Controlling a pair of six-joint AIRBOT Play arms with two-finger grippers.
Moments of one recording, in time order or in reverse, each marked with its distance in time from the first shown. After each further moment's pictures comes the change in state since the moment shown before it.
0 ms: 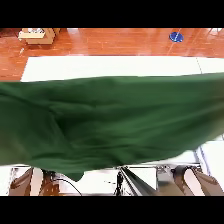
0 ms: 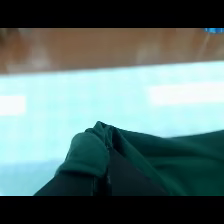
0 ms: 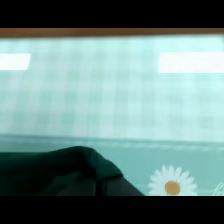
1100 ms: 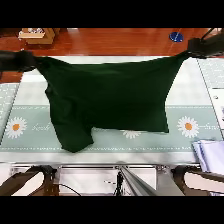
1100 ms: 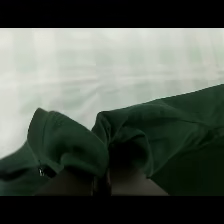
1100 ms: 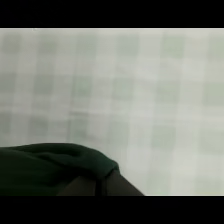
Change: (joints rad) left arm -0.561 -0.520 -0.554 0.207 0.774 0.074; right arm 0.319 -0.644 -0.142 -0.180 -0.614 -0.018
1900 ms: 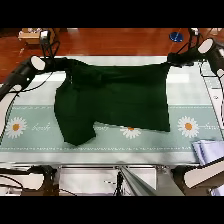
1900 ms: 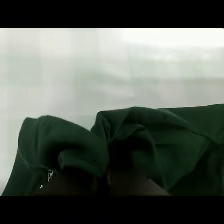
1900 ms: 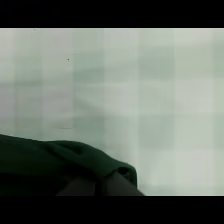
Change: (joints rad) left arm -0.153 -0.502 0.000 0.039 0.586 0.003; right arm 0.001 -0.354 0.000 0.001 -0.309 0.013
